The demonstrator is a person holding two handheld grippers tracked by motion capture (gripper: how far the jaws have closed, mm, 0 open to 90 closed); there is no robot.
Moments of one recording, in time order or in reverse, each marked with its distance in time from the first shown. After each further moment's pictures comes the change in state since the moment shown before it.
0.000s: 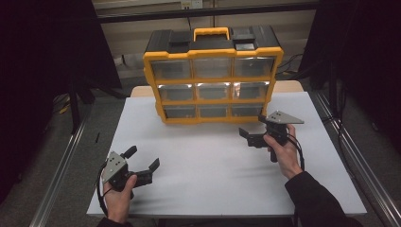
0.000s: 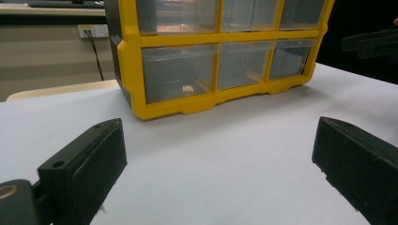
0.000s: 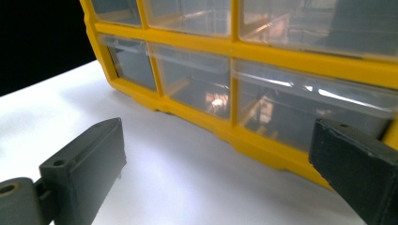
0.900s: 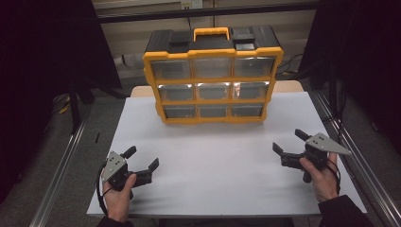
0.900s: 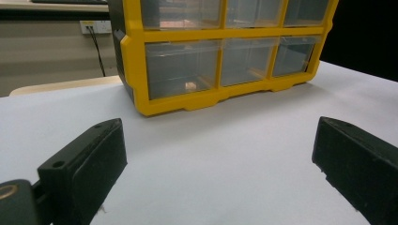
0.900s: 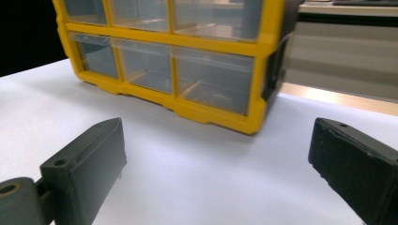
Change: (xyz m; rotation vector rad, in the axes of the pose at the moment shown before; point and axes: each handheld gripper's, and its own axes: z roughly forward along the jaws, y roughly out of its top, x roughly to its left) left arm 0.002 -0.001 0.000 0.015 0.014 -0.001; right arm -0.018 -0.037 -0.103 -0.086 -0.166 -0.041
